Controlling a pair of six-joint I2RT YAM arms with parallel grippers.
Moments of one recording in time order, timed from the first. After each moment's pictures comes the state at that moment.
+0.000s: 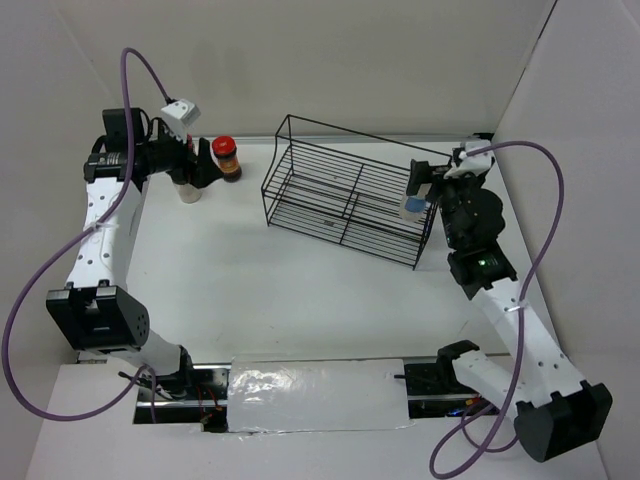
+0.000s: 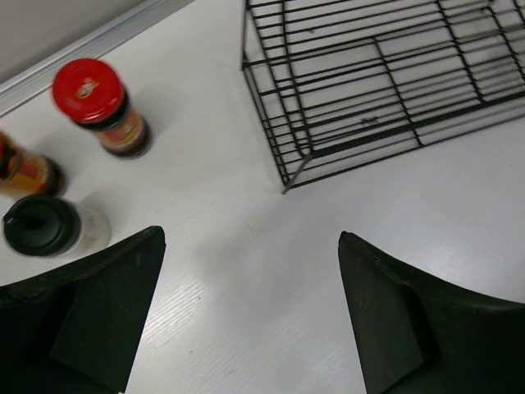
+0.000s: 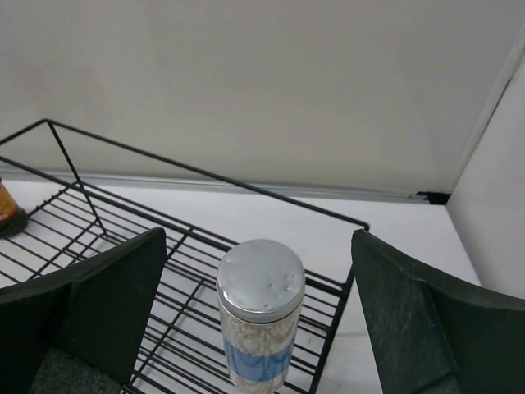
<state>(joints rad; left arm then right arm) 0.12 1.52 1.63 -0.75 0.71 0.35 0.28 0.92 0.84 0.24 0.23 -0.04</state>
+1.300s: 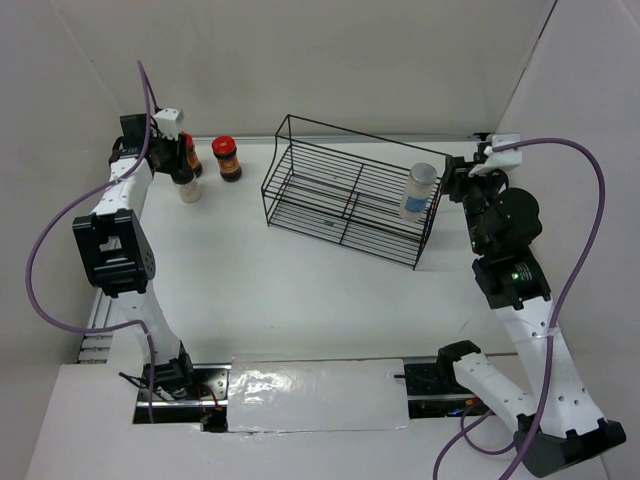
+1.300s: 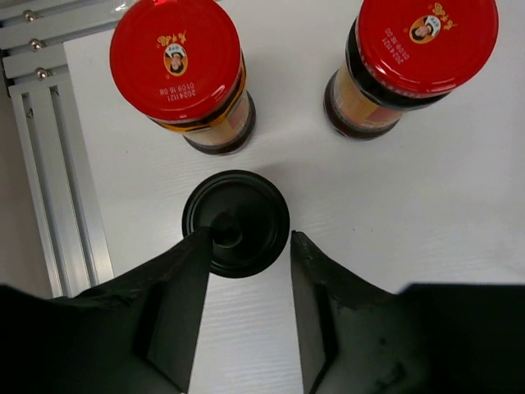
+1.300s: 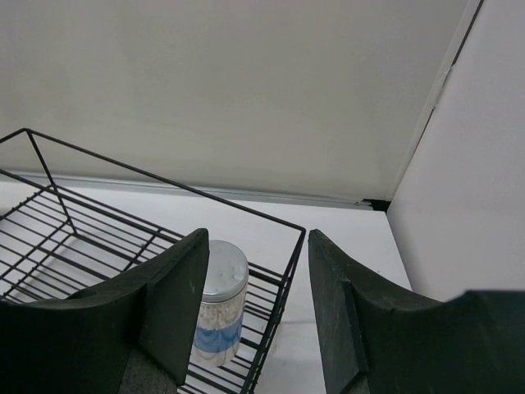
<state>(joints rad) 0.22 1.97 1.70 -0.40 0.28 0.27 0.26 0.81 1.07 -0.10 0.25 -0.14</state>
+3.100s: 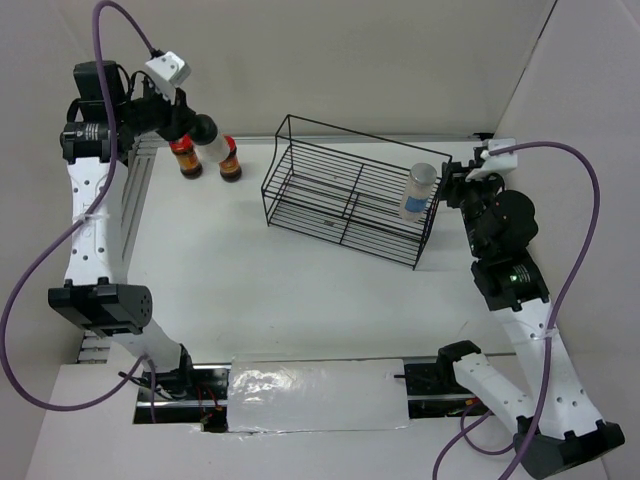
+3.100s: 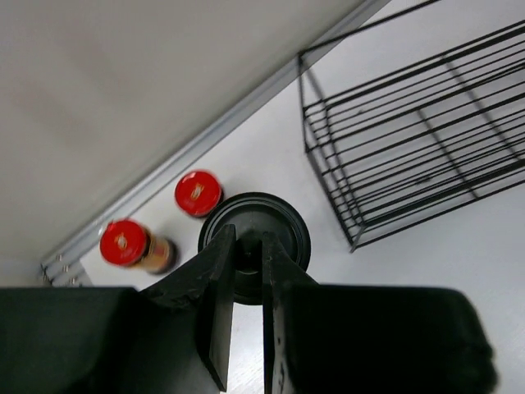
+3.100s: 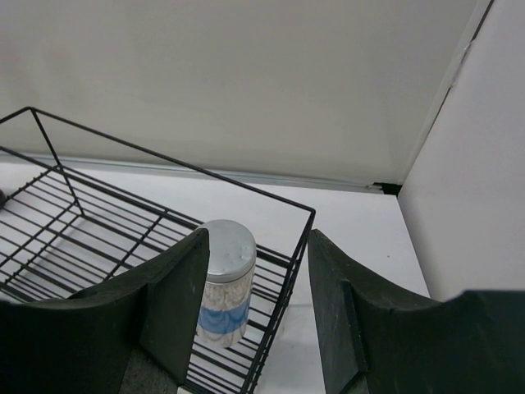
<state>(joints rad) 0.13 1.64 2.01 -0.79 0.64 0.44 0.25 0.80 1.05 -0.14 0.23 -0.11</state>
